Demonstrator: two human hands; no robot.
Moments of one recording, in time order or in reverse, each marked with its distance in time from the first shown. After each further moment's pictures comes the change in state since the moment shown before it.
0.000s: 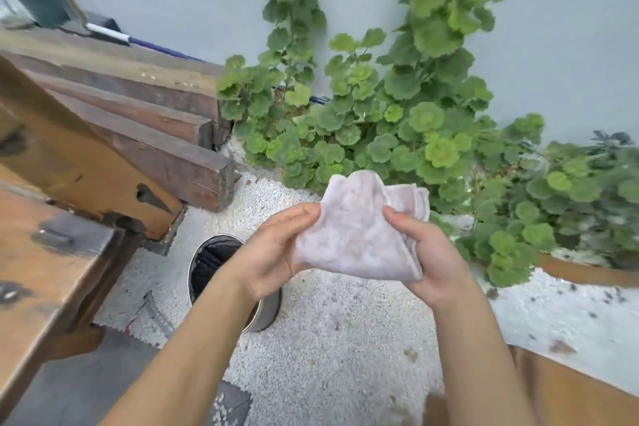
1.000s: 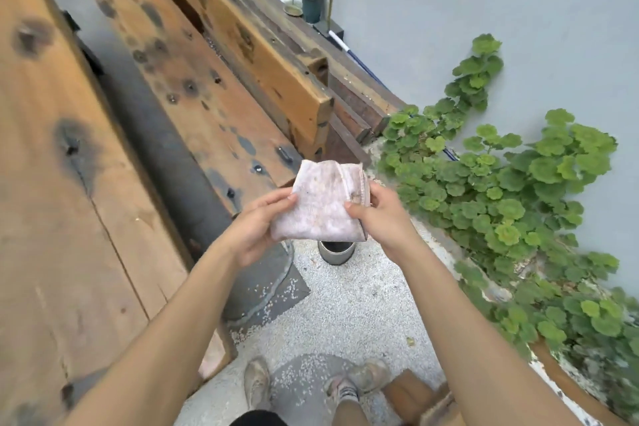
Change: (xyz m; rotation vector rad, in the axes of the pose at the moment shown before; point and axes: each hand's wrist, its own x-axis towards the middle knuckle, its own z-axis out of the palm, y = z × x) left_hand -0.460 0.114 0.098 -0.127 0.674 0.306; right_hand -0.287 -0.014 0.299 -0.983 -0.435 -0.120
